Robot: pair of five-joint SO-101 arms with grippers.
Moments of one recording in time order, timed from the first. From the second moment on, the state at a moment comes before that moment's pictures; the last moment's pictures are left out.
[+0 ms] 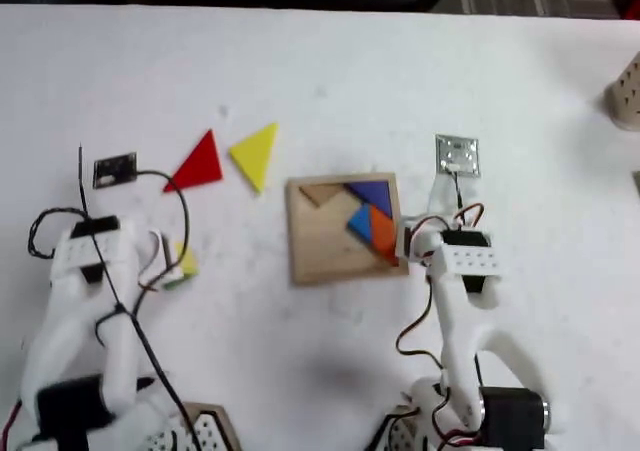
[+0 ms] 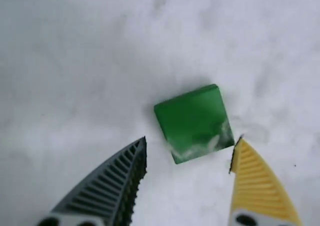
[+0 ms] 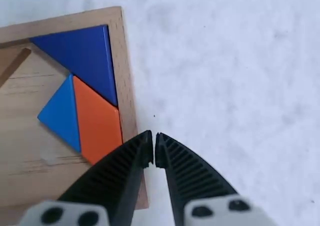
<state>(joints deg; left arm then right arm) -20.1 -17.7 54.3 56.6 6.4 -1.5 -19.7 57.0 34.0 -0.4</state>
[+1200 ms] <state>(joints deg) -10.3 1.4 40.0 57.4 8.8 -1.5 -19.7 57.0 34.0 -0.4</state>
